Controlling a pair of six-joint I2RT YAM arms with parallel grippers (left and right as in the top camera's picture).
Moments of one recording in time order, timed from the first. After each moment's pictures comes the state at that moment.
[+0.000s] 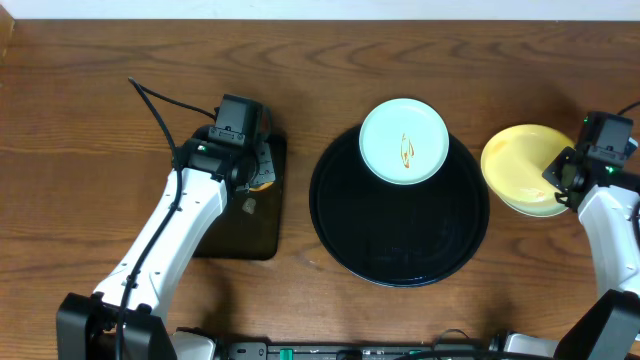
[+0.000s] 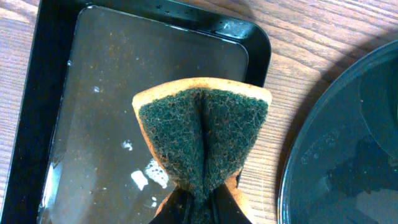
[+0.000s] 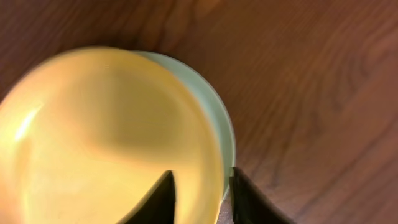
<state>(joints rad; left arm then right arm) -0.26 1.49 1.12 -0.80 -0.05 -0.44 -0.31 1.48 0.98 -0.55 0.30 0.38</state>
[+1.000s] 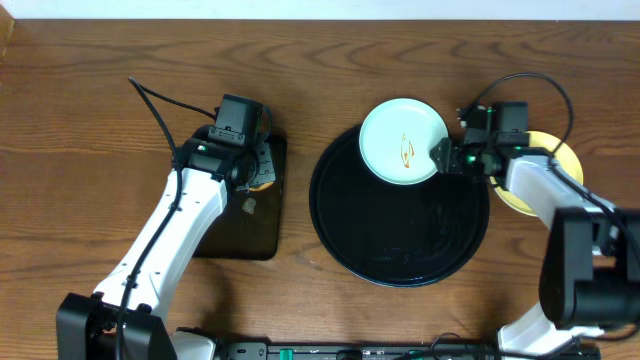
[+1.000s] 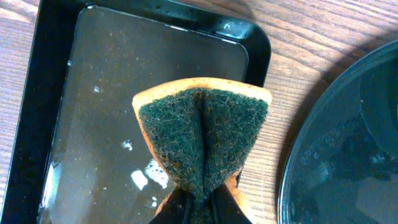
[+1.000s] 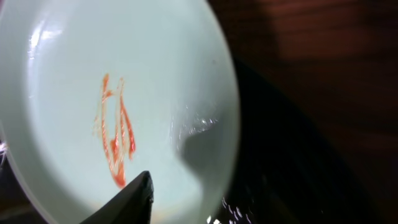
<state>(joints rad) -0.26 1.49 1.12 -0.80 -0.05 -0.44 0.01 1.80 0.98 -0.24 -0.36 0.12</state>
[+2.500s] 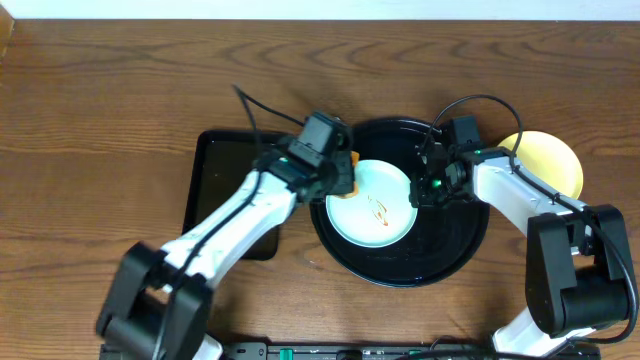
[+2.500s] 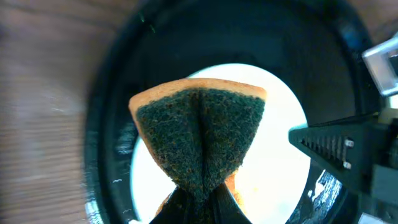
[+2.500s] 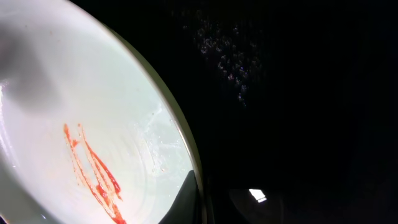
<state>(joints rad) -0.58 1.66 1.12 -0.50 0.16 -0.62 0.20 1.80 0.98 -0.57 -0.35 0.17</state>
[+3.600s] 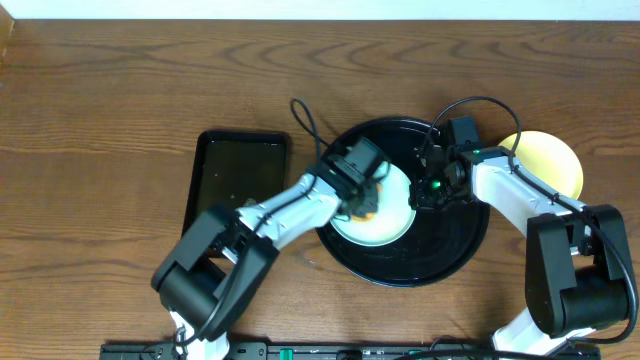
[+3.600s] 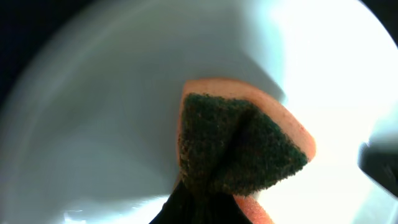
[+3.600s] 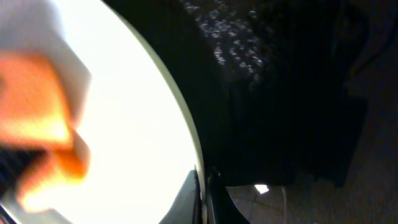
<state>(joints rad) -0.71 1.91 1.14 -0.43 0.06 -0.72 0.20 1.80 0.98 -0.61 -0.35 0.18</state>
